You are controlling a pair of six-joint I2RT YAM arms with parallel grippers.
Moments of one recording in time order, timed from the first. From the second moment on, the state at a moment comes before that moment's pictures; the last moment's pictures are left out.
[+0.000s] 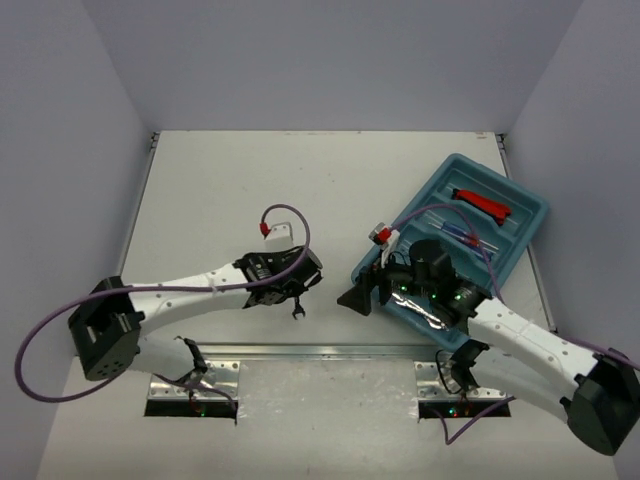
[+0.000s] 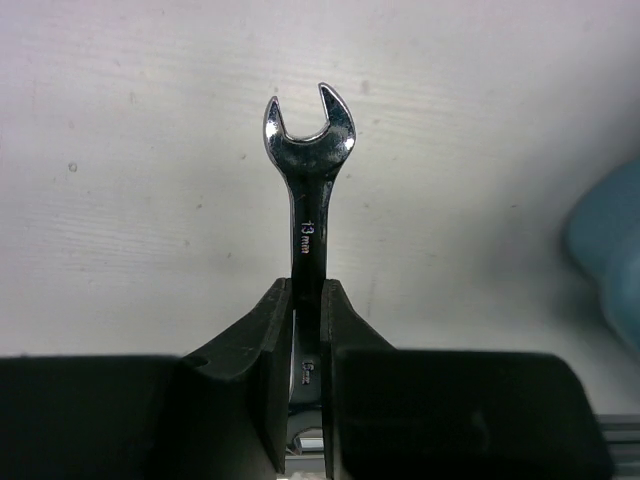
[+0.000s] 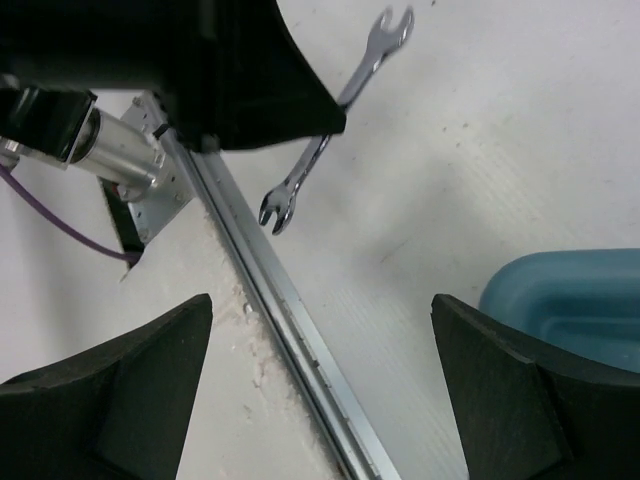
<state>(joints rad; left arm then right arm) -0.95 1.35 0.85 -0.61 -0.52 -1.08 0.69 0.90 0.44 0.05 -0.45 0.31</state>
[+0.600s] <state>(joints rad) -0.95 1.02 0.75 -0.38 -0.36 -1.11 0.86 1.33 0.54 0.48 -0.41 0.52</state>
